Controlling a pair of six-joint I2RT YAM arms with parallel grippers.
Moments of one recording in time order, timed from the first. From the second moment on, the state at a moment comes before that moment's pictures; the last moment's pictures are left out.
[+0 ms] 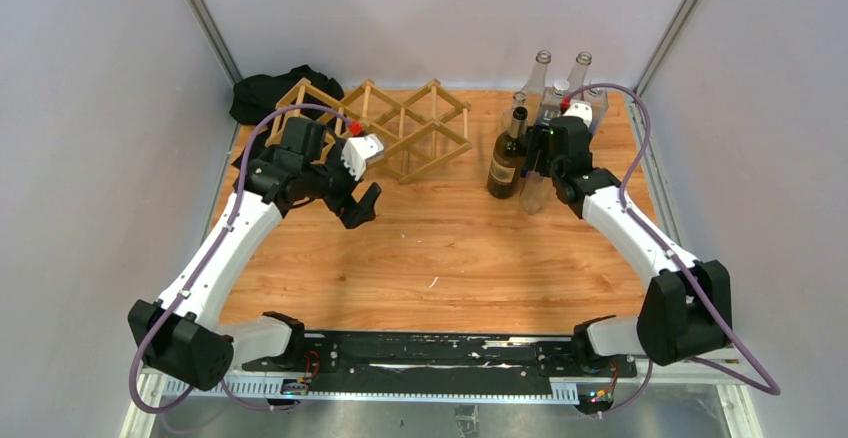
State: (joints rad) left arm -0.34 1.20 1.20 -0.85 0.44 0.46; right arm 0.29 1.31 0.98 -0.21 0.33 0.28
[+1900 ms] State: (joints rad) left arm -0.02 1.13 0.75 -0.35 0.40 0.39; right arm 0.27 0.64 0.46 -0.20 0.61 0.37
